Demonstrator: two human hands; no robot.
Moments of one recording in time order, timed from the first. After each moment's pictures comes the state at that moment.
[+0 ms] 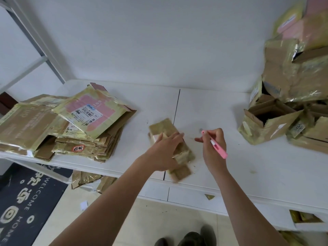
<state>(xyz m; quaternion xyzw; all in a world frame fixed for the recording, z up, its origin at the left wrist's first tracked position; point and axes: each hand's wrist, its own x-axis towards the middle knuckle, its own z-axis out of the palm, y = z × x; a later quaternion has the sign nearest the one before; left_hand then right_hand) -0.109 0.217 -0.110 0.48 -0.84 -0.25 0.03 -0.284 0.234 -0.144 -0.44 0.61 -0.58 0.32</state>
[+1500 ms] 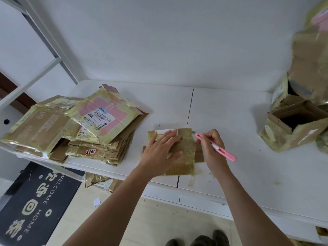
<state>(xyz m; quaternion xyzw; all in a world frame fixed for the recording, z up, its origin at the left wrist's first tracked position) -0.060 0.203 -0.139 0.53 -0.83 -0.15 0.11 -0.253 0.205 -0.165 -0.48 0.54 -0.55 0.41</state>
